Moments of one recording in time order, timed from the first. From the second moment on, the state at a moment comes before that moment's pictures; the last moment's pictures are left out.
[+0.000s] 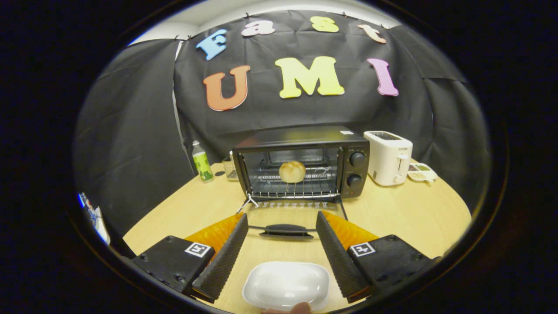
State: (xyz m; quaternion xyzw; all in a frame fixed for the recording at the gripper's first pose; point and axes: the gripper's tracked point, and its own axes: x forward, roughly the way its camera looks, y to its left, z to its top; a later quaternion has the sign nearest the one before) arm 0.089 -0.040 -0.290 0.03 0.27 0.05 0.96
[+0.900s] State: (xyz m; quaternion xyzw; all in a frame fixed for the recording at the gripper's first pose) arm 0.112 -0.046 -0.417 0.01 0.42 0.03 0.91
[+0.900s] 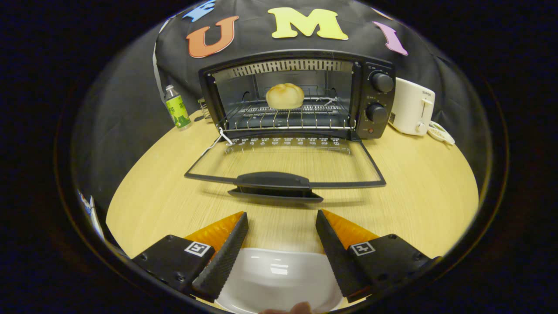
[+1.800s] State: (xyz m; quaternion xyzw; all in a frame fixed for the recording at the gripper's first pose) arm 0.180 -0.048 -0.312 0.01 0.28 0.01 0.96
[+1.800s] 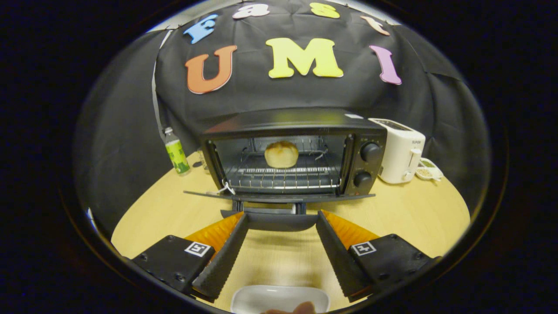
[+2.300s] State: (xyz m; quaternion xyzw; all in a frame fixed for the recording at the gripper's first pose) arm 0.190 -0.037 -0.202 0.00 0.15 0.02 0.99
